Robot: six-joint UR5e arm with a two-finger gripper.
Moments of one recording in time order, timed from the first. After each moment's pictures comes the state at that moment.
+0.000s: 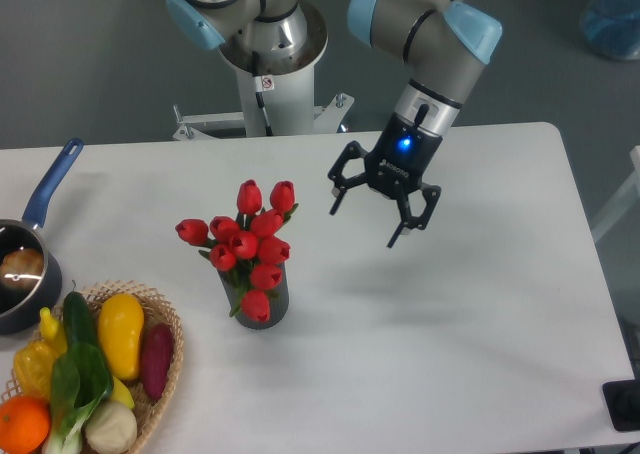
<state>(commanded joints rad) 2.79 -1.73 -1.99 -0.91 0.60 1.23</state>
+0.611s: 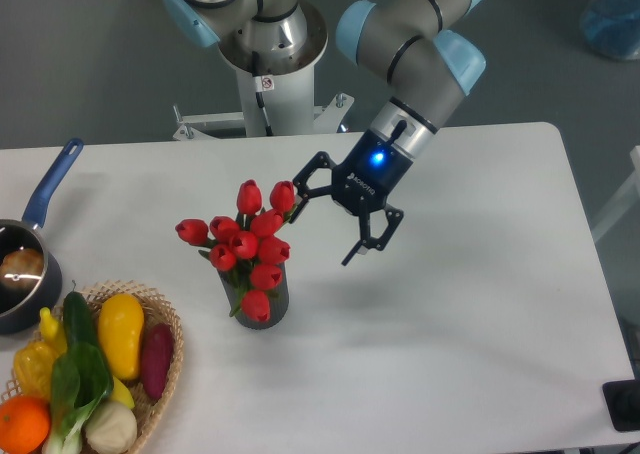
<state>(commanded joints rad) 2.72 -1.75 -1.99 -0.91 0.55 1.26</state>
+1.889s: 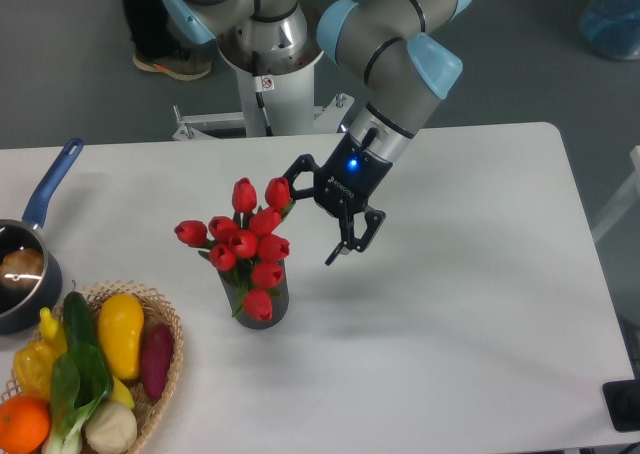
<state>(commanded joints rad) 2.70 -1.69 -1.99 -1.02 0.79 1.30</state>
